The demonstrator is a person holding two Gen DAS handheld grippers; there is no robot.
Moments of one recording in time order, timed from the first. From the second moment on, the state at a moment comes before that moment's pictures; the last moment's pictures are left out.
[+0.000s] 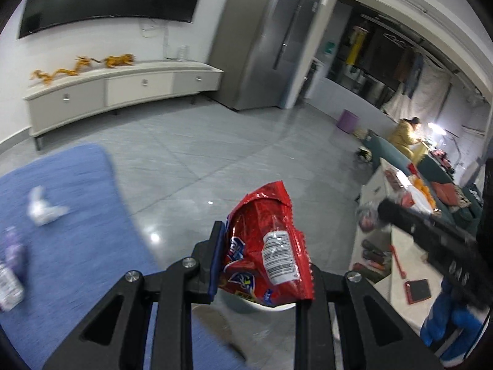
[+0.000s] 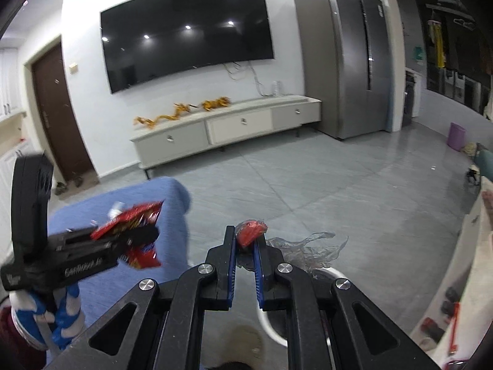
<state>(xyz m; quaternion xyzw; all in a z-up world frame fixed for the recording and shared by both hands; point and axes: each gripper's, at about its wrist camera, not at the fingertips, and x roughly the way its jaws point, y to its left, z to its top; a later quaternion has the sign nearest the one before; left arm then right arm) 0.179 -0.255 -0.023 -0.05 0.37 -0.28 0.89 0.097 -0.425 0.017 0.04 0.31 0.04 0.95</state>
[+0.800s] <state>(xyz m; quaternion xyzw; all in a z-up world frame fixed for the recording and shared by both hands) 0.302 -0.418 -0.154 -0.03 0.51 -0.28 0.81 0.180 -0.601 -0.143 0.32 0.42 -0.02 0.85</state>
